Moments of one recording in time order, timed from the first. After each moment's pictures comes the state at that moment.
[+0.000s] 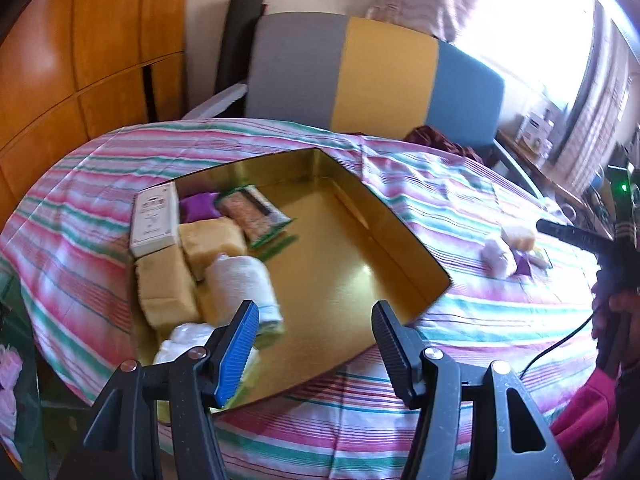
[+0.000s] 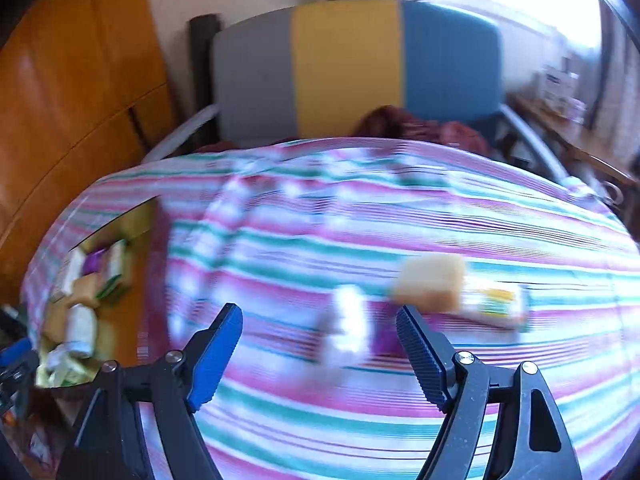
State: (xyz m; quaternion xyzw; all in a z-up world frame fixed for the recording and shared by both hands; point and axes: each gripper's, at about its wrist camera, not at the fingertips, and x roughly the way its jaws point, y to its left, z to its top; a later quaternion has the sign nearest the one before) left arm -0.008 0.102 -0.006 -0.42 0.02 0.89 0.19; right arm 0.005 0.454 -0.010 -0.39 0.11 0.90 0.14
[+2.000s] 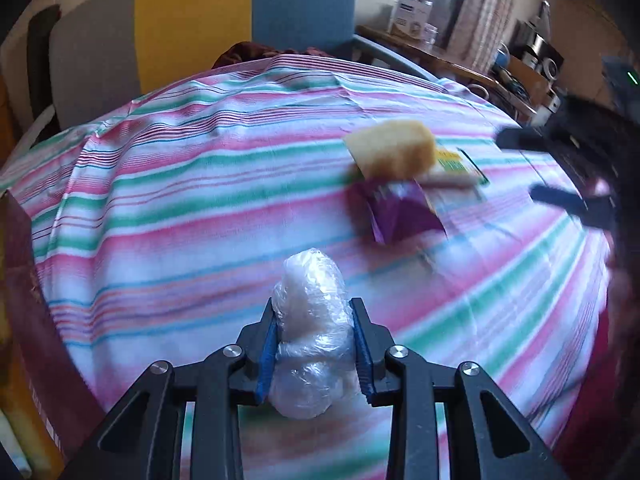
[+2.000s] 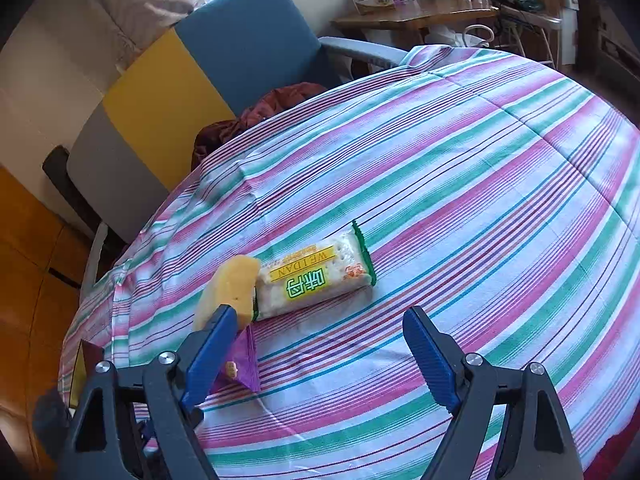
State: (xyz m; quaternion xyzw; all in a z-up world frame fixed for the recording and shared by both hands) left arm -0.018 0.360 -0.090 -0.45 0.16 0.79 0.39; right arm 0.067 0.586 -0.053 -0.36 0.35 0.82 0.28
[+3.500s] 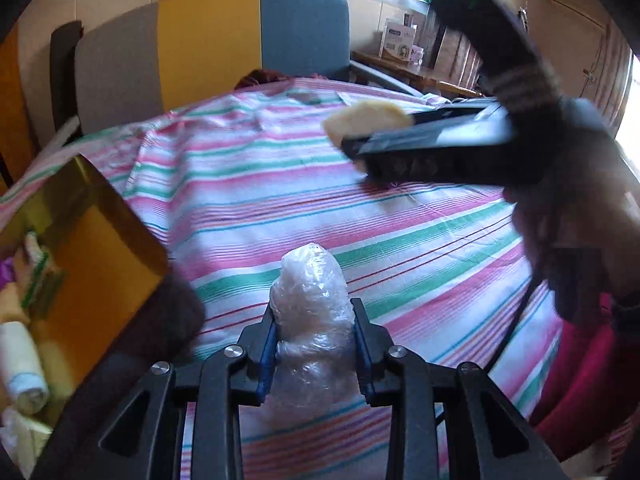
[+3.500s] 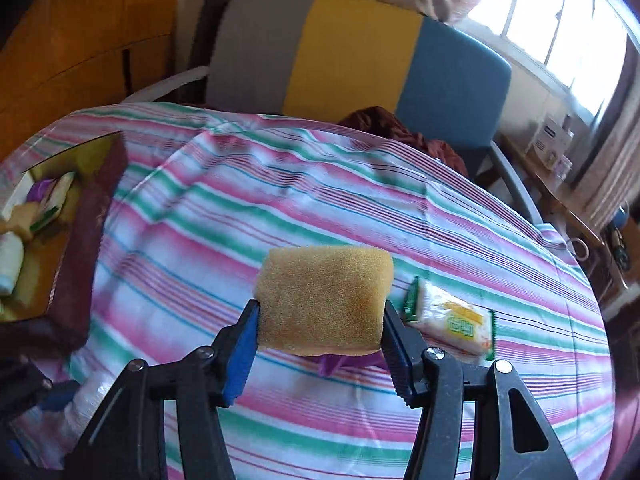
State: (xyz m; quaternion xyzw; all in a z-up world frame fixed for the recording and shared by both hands) left arm 0.028 0.267 -0.071 -0.40 0.15 0.81 0.40; right arm -0.014 0.419 -0.053 -0.42 -0.05 0.90 0.13
